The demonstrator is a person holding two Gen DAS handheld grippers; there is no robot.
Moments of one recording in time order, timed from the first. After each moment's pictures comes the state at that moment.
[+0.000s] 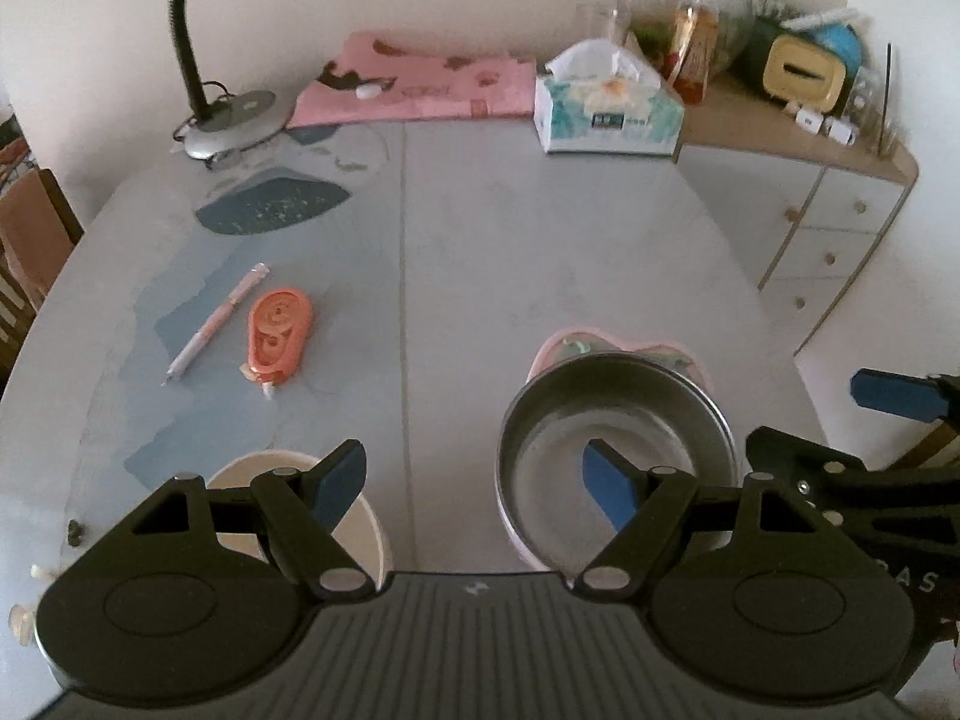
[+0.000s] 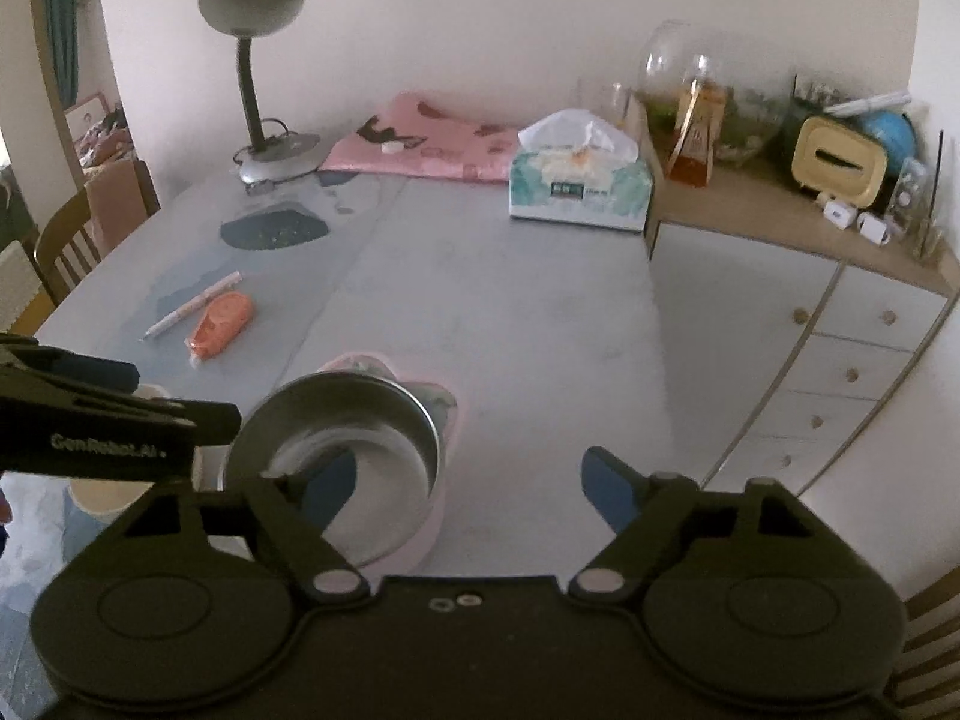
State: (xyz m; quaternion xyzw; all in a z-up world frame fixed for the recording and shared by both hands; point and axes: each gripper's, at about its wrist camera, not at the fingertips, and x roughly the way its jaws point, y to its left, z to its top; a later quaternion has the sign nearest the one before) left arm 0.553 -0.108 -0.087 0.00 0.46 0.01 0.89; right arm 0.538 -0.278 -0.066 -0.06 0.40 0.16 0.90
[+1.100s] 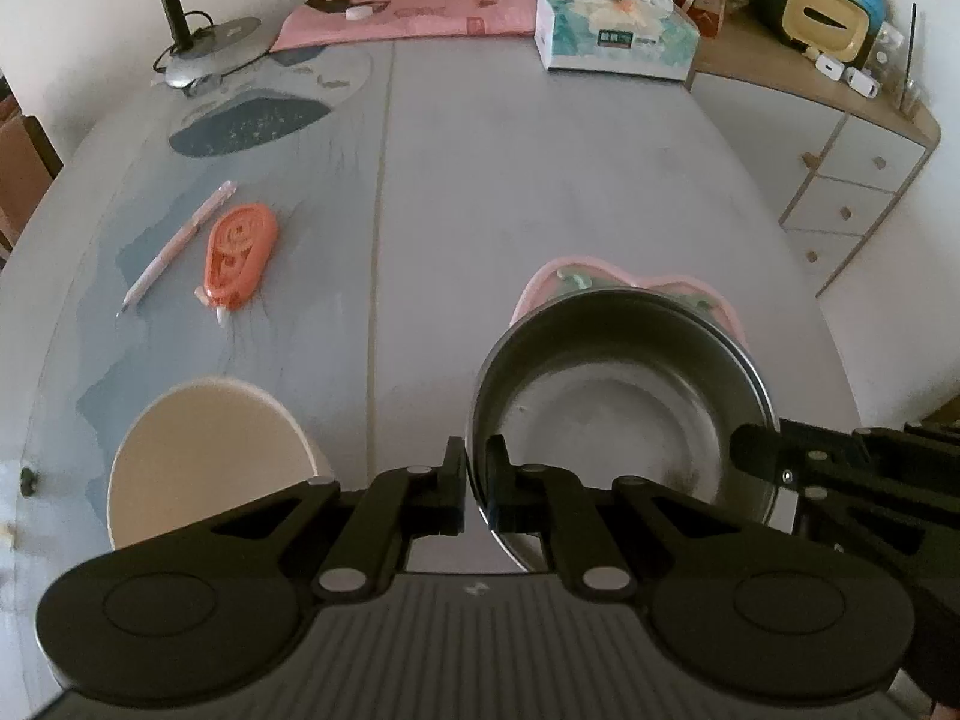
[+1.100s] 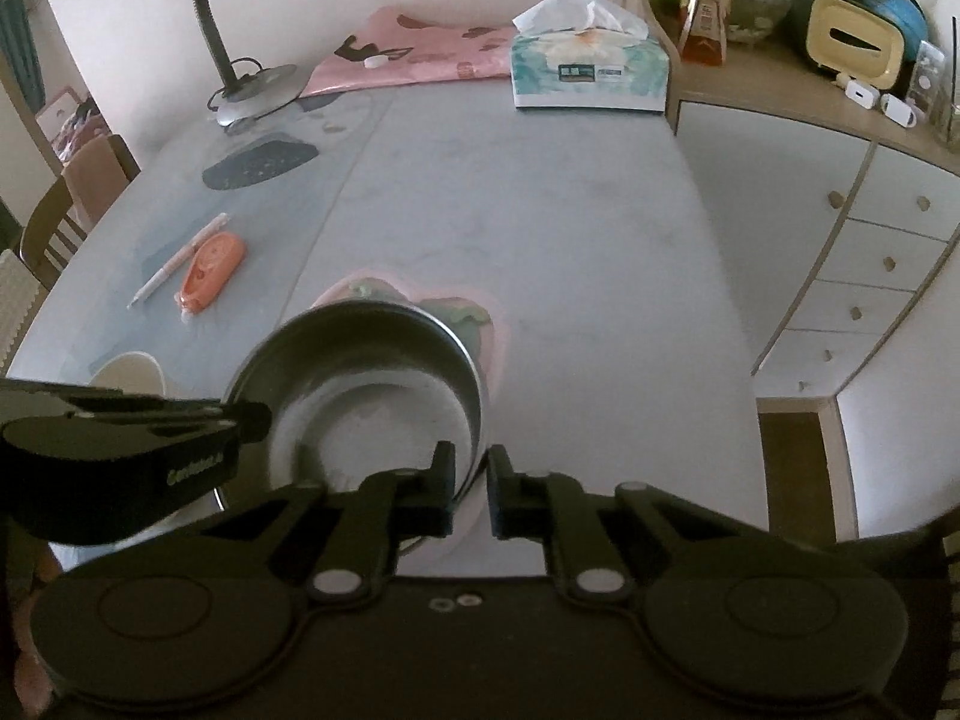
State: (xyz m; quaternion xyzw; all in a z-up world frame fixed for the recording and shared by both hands) left arm 0.558 -0.120 -0.124 -0.02 0.52 0.02 0.86; right arm 0.550 -0.264 -0.104 -0.01 0.49 0.15 0.86
